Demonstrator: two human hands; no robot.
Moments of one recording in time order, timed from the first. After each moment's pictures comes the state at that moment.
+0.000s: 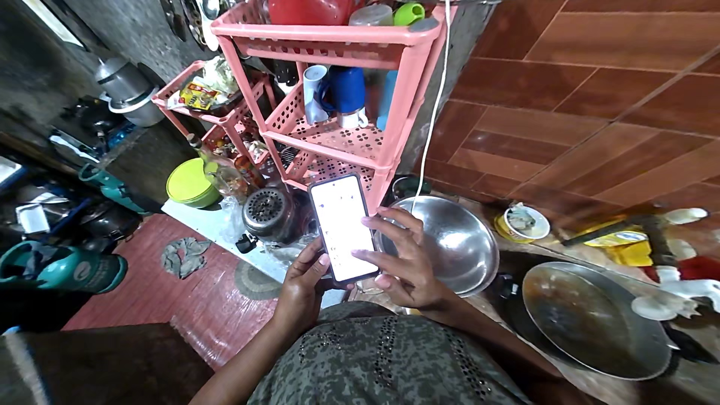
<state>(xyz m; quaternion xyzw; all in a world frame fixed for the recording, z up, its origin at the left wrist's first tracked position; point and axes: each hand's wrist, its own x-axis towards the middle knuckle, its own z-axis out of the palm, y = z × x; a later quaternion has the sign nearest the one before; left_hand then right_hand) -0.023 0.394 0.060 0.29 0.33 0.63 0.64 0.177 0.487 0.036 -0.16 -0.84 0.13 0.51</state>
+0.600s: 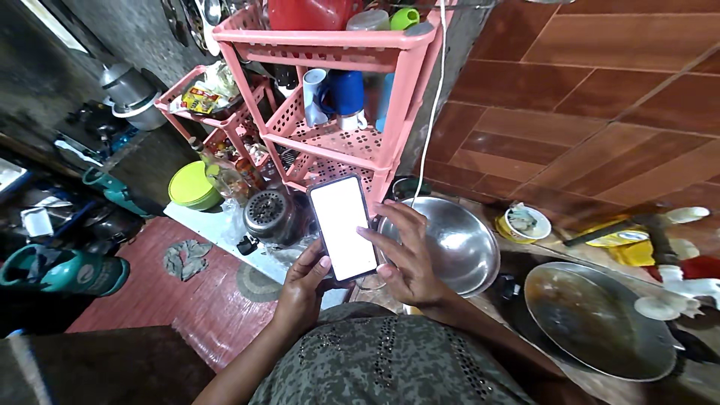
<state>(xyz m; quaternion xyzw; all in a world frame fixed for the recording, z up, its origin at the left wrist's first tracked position) -0.023 0.392 0.060 0.31 0.33 0.63 0.64 0.175 0.488 0.040 -0.21 -0.82 0.12 0.52</state>
